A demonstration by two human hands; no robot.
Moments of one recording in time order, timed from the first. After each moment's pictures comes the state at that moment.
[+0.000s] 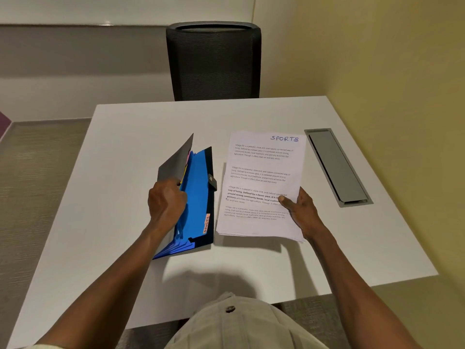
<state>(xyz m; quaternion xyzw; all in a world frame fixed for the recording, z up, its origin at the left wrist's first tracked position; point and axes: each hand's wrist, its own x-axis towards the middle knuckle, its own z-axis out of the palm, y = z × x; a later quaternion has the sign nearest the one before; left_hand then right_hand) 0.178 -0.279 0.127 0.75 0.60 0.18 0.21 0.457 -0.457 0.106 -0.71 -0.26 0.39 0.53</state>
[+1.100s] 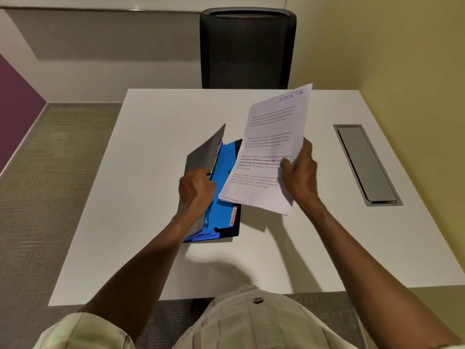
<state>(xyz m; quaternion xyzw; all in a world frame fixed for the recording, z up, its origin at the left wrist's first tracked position) 0.166 -0.294 0.130 0.74 0.61 0.18 0.23 0.377 -0.388 0.179 -0.77 -0.40 0.15 0.47</state>
